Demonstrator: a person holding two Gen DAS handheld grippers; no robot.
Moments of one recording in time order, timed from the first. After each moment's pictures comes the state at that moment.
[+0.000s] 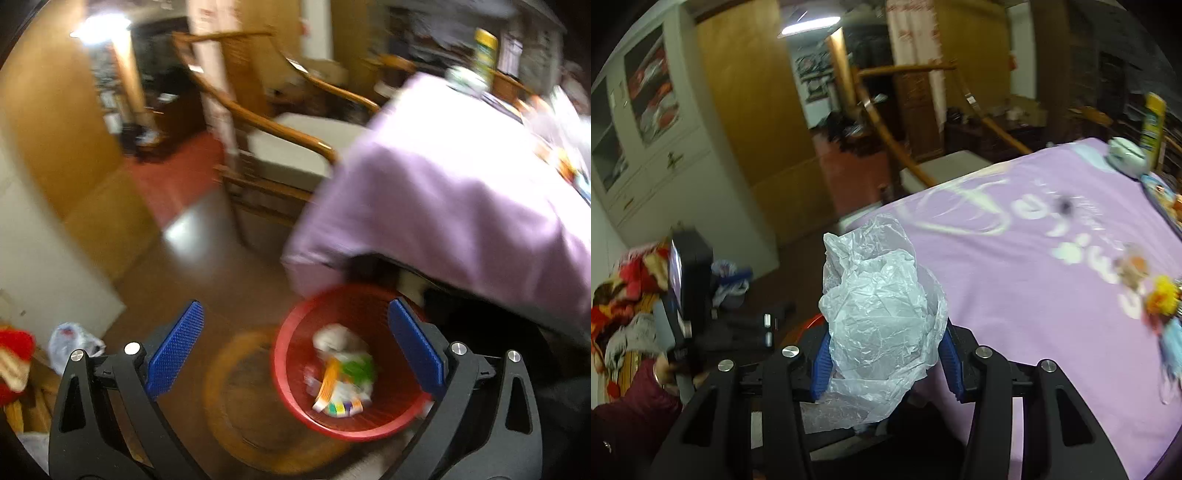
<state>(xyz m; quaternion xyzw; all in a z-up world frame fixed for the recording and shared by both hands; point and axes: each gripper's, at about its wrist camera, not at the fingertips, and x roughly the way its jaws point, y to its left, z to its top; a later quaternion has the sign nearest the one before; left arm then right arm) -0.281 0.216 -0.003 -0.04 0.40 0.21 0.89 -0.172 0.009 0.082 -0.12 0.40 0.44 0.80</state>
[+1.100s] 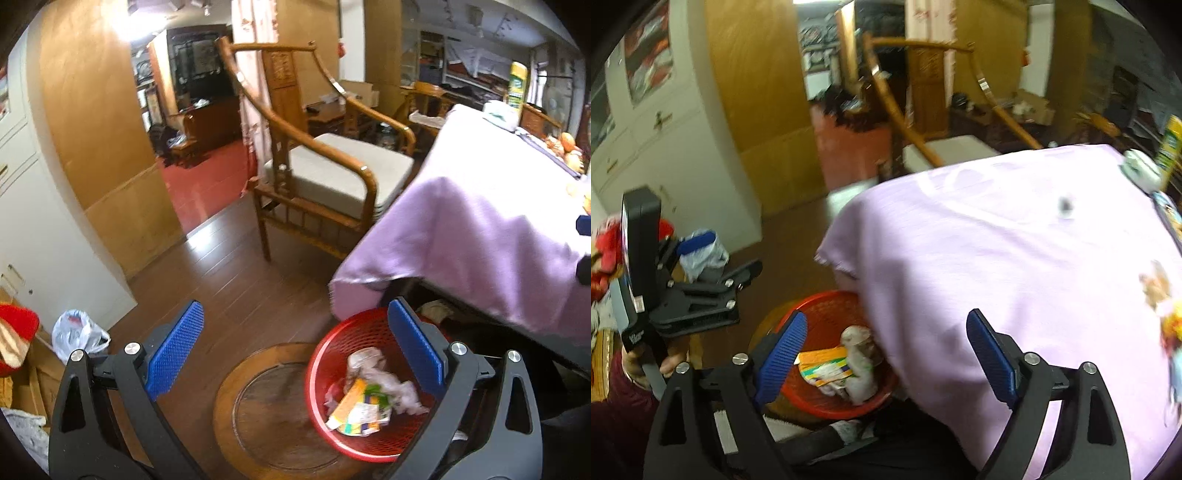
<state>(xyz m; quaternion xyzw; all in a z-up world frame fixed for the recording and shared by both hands) -0.290 0.234 0.000 -0.05 0.37 0.24 0.90 -0.171 0.045 0.061 -0.17 0.40 0.41 0.80</state>
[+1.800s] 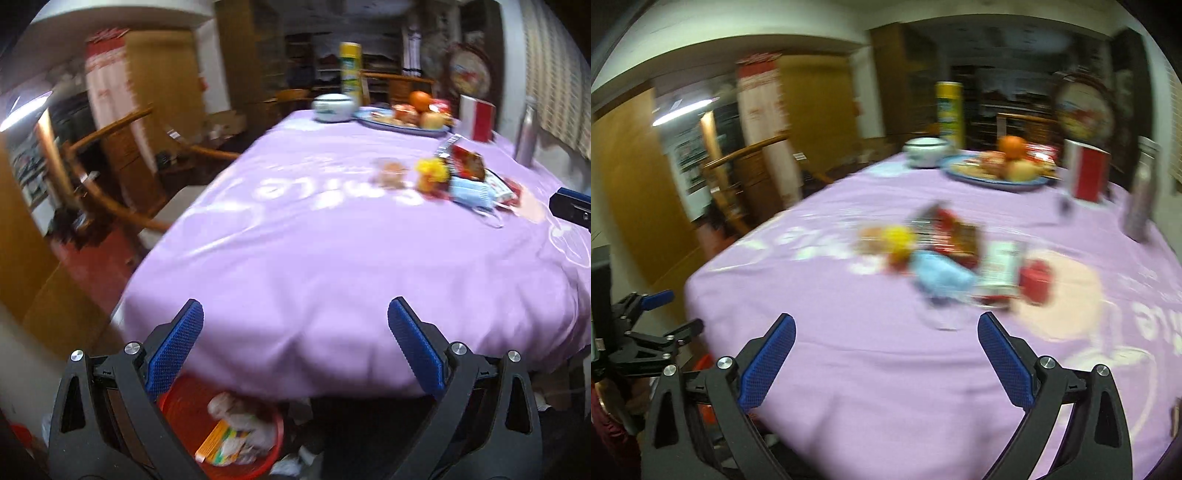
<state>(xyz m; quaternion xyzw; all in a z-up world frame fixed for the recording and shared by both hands) -0.185 0.000 0.057 0.07 0.35 0.02 0.93 -0.118 -0.289 0.085 0.01 0.32 0.18 0.93</state>
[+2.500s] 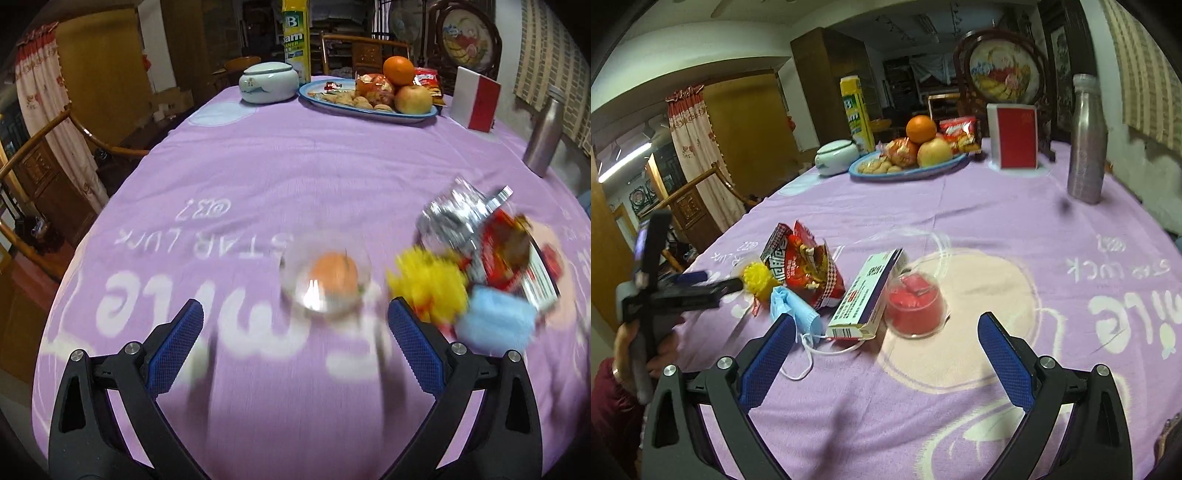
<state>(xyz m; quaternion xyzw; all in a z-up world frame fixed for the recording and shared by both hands) 0.047 -0.083 0.033 0.06 0.43 -0.04 0.90 -0.039 -0.377 0.052 0.08 0.34 0.11 0.93</state>
